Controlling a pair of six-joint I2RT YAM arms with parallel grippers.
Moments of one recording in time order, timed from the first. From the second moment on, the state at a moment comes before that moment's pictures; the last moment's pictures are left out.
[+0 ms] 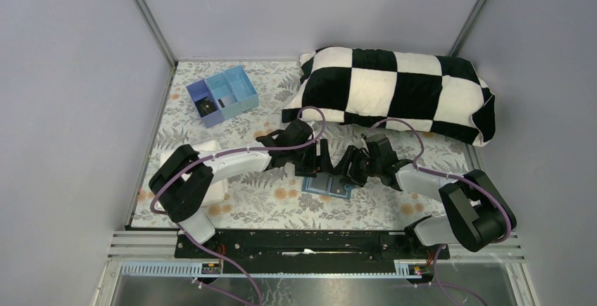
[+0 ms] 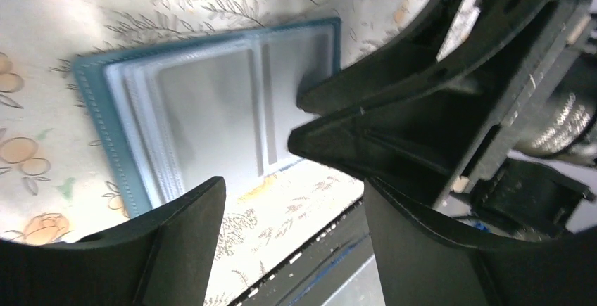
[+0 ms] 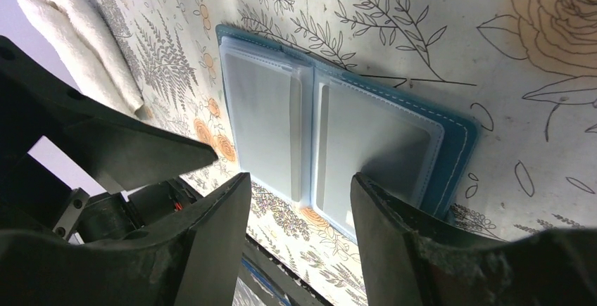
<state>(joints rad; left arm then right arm) -0.84 1.64 0.97 -0.16 0.35 -0.87 0.47 1.37 0.45 0.08 -0.43 0.91</state>
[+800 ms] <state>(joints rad) -0.85 1.72 1.01 -0.23 0.19 -0.84 0.47 1.37 0.45 0.07 -0.42 0.91</state>
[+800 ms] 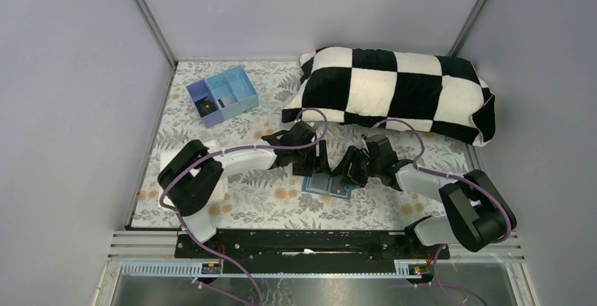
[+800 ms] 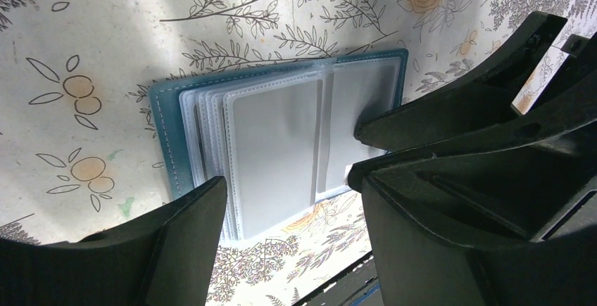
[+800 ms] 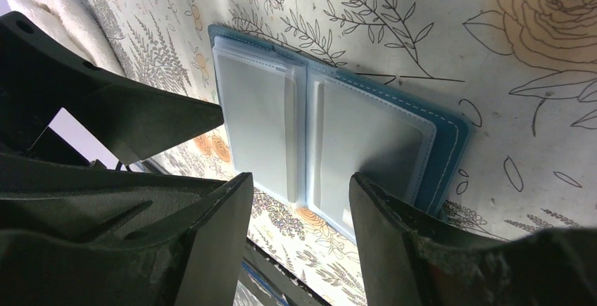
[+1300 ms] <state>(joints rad) -0.83 1.73 1.01 -0.16 0.31 -0.84 0.47 1.37 0.45 0.06 -0.42 0.91</state>
